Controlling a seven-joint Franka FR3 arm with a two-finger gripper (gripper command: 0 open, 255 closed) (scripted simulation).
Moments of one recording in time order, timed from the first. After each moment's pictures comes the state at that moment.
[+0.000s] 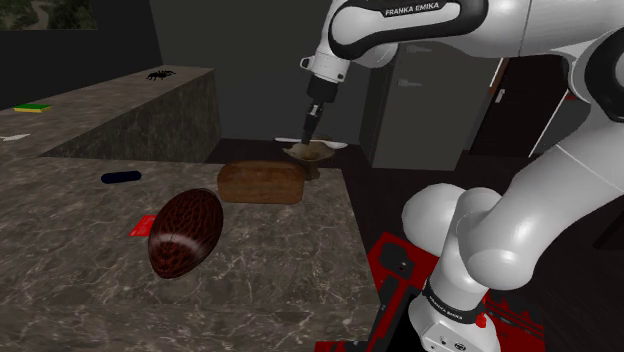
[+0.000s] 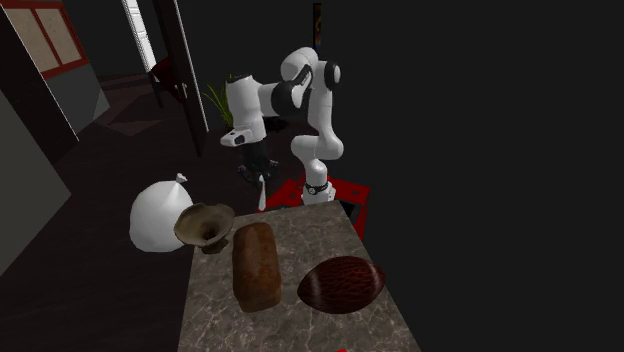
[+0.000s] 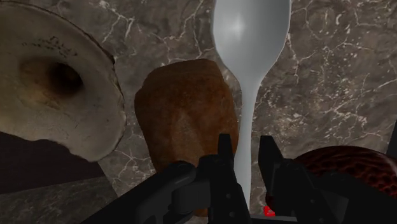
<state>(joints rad) 0.23 -0.42 -0.26 -2.19 0.12 1.93 -0.52</state>
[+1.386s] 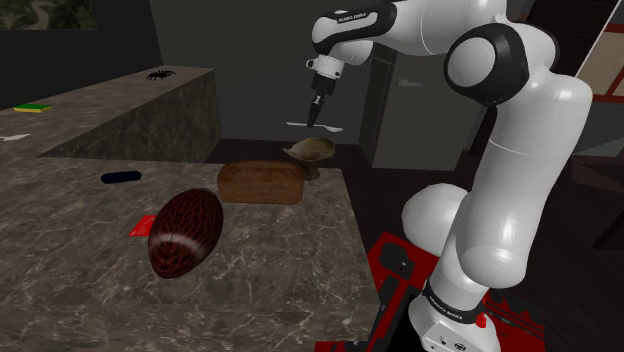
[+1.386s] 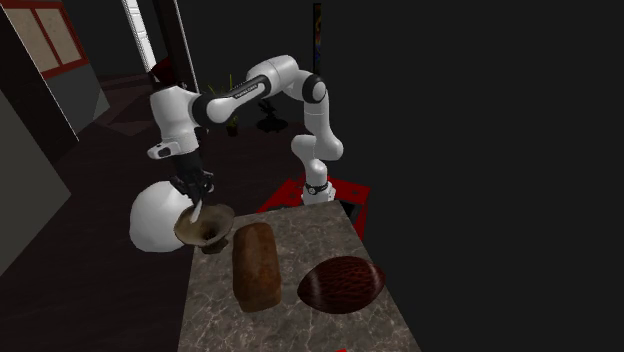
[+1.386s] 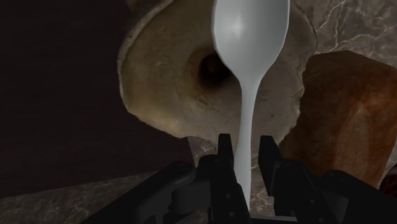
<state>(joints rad) 0.13 0.07 -0.51 -1.74 0.29 1.85 -0.92</state>
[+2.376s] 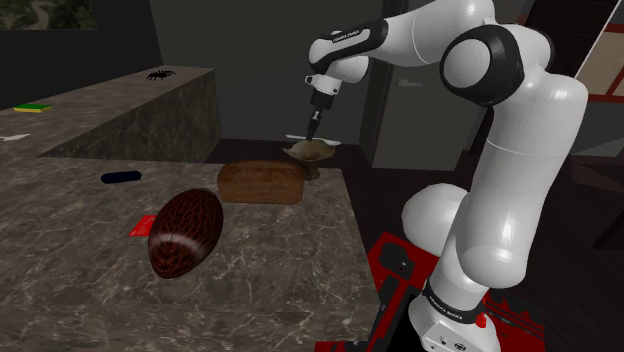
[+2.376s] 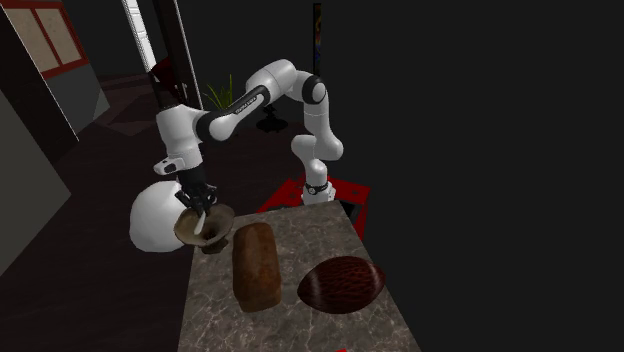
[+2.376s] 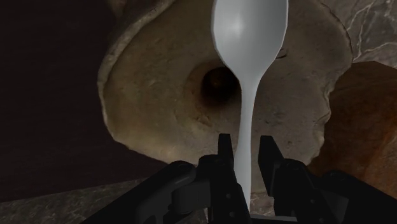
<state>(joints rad) 0.13 0.08 -0.51 -1.85 0.32 1.97 -0.96</state>
